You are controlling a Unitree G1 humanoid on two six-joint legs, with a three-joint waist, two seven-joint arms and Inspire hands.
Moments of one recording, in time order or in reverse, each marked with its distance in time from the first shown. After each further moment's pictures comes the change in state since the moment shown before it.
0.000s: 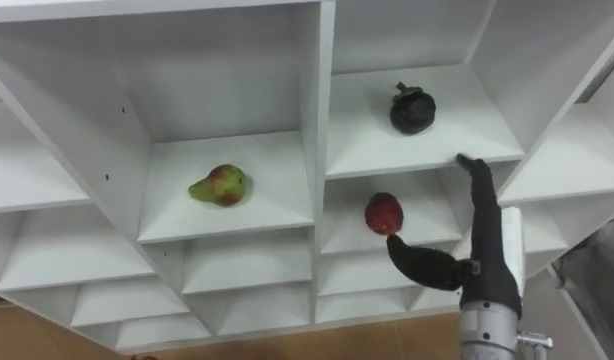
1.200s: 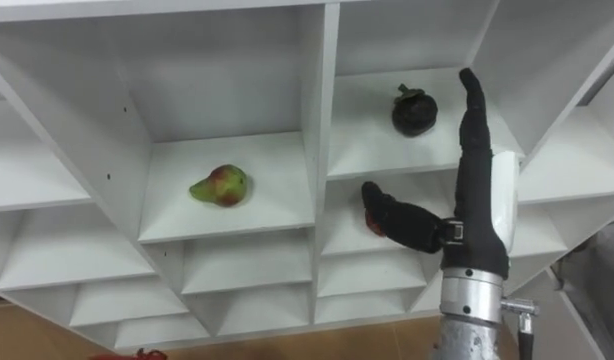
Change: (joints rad) left arm -0.056 0.038 -0.114 0.034 -0.077 0.006 -0.010; right arm -0.063 -0.081 0.119 -0.074 -0.071 -0.046 -0.126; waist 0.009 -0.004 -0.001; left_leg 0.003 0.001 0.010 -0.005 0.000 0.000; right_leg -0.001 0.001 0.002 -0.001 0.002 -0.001
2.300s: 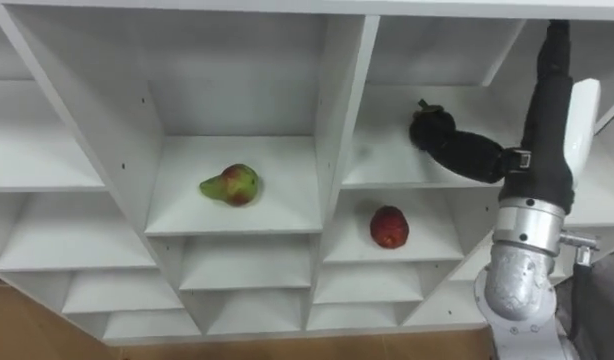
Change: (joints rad) left arm 0.045 0.011 0.098 -0.056 0.046 0.071 -0.062; right arm -0.237 -0.031 -0.196 0.111 0.090 0.051 0.048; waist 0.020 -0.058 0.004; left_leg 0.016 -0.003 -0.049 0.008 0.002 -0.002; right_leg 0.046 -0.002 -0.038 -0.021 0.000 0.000
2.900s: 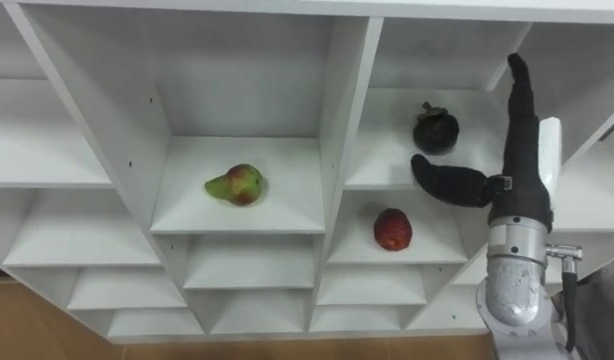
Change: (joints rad) left arm -0.004 0.000 0.000 -0.029 0.115 0.002 0.001; right arm -0.002 -0.003 0.001 0.147 0.048 0.013 0.121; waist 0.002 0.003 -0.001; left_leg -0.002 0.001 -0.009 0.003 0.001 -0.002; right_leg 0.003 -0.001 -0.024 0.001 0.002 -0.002
